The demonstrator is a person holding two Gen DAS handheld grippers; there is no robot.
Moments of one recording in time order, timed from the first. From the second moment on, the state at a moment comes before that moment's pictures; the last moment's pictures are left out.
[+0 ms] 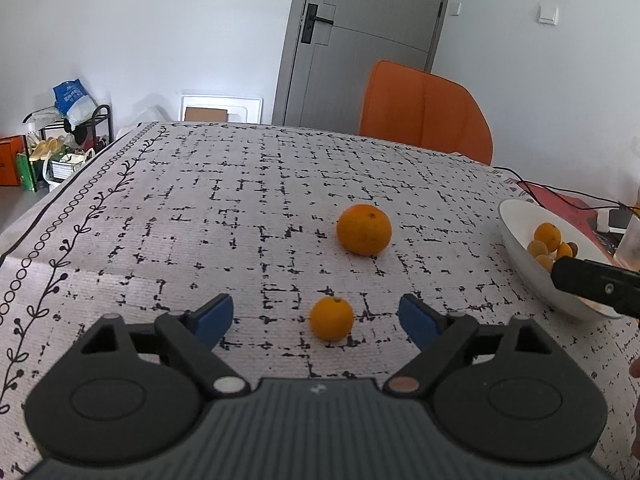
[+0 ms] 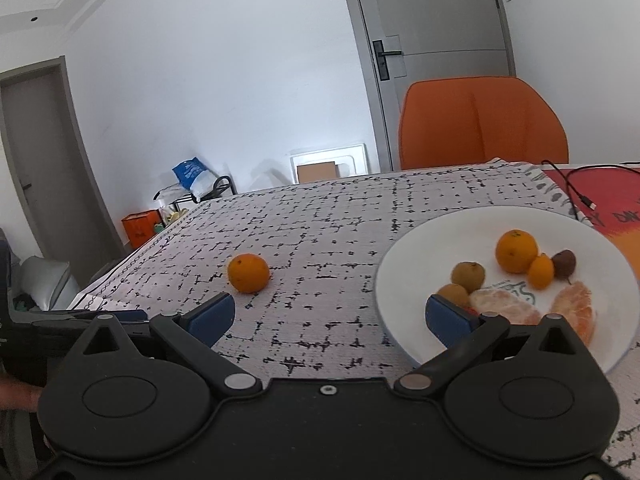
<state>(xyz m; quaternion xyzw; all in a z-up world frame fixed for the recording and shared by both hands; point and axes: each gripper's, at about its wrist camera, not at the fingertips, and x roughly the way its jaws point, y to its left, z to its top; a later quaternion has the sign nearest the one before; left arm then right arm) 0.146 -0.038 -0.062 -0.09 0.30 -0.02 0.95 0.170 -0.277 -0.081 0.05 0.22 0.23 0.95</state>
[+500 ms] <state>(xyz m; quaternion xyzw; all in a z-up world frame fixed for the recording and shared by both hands) 0.146 -0.015 -0.062 -0.10 0.30 -0.02 0.95 0.186 -0.240 -0.079 0.03 0.23 0.26 0.94</state>
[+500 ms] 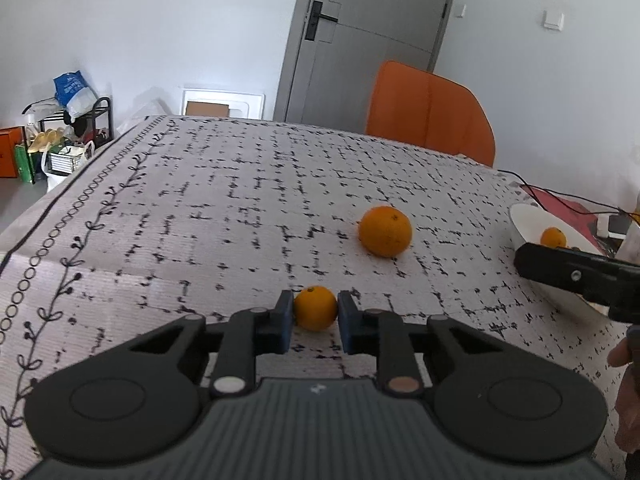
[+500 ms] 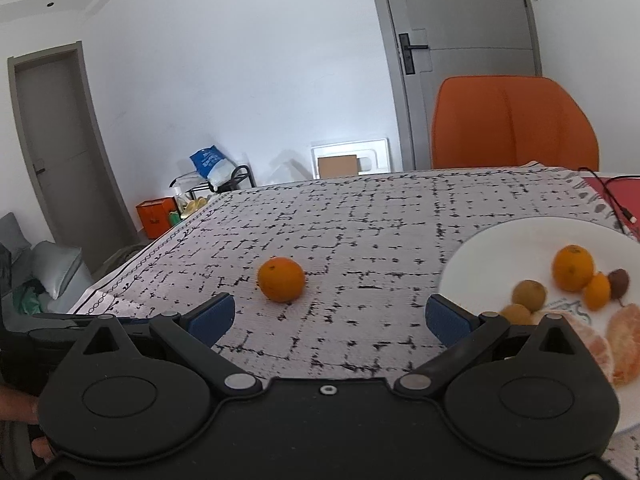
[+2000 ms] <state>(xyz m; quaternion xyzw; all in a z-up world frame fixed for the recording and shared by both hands) 0.139 0.051 -0.040 -0.12 0.26 0.05 0.96 0.228 -0.181 -0.084 0.00 0.27 0.26 0.93</state>
